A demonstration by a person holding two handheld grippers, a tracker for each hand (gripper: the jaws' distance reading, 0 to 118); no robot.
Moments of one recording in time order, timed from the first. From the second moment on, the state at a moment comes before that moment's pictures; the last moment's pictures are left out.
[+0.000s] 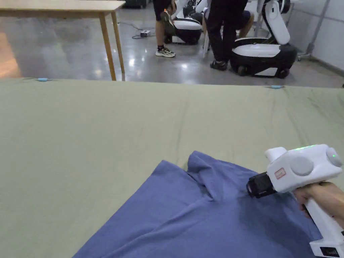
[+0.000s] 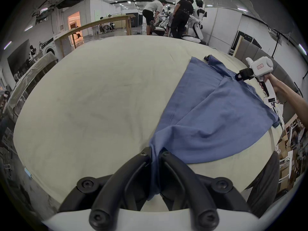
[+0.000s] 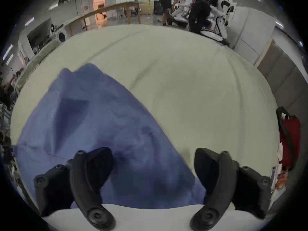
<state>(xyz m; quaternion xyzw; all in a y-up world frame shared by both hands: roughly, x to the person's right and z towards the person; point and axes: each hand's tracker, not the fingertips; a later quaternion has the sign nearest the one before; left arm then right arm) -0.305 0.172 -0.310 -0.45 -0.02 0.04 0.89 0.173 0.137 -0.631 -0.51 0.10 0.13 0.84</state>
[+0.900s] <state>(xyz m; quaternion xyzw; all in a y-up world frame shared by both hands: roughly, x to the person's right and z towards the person) -0.277 0.445 -0.381 -0.22 0.01 0.00 0.97 0.275 0.500 -0.396 -0.18 0.06 0.07 0.98</state>
